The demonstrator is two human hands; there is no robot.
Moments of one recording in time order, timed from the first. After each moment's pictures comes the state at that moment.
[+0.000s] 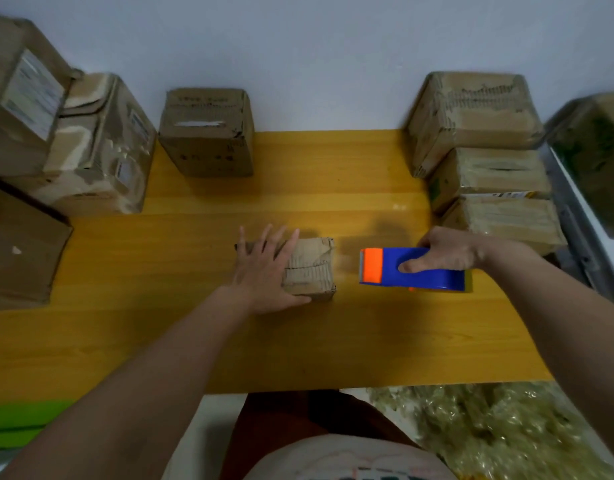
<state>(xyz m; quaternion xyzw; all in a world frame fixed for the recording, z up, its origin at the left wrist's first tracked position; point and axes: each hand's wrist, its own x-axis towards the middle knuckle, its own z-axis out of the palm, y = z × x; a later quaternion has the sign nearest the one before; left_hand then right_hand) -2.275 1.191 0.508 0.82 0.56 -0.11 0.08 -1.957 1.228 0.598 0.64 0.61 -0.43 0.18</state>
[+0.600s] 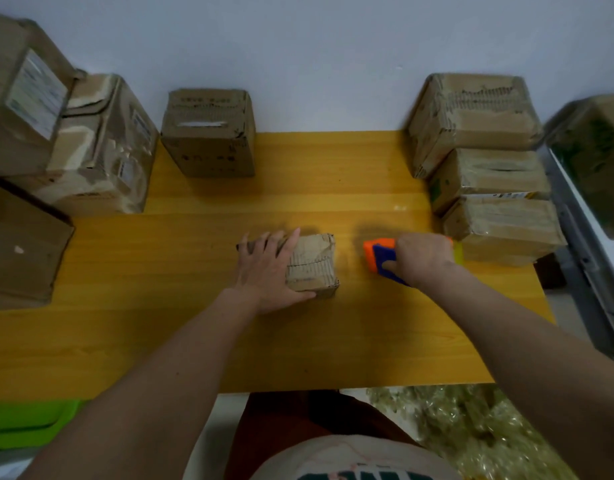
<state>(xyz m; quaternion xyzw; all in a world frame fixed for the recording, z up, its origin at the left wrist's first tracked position) -2.273 1.188 0.504 0.80 0.59 -0.08 0.09 -2.011 1.208 0.567 0.66 0.71 -0.02 0.23</state>
